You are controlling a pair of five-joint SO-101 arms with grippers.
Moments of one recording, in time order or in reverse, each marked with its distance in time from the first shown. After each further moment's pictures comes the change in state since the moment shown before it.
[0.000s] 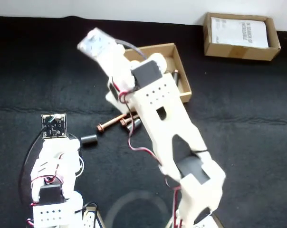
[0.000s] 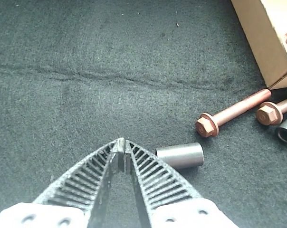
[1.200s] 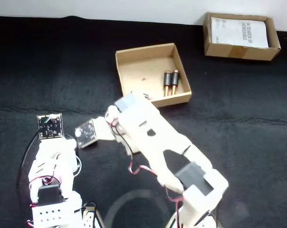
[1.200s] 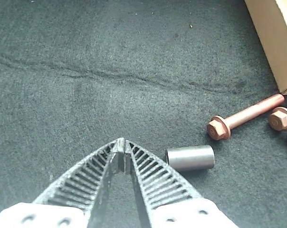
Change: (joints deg) left arm -2.5 0.0 0.0 0.0 0.0; right arm -4.7 0.0 37.7 -14.5 47.9
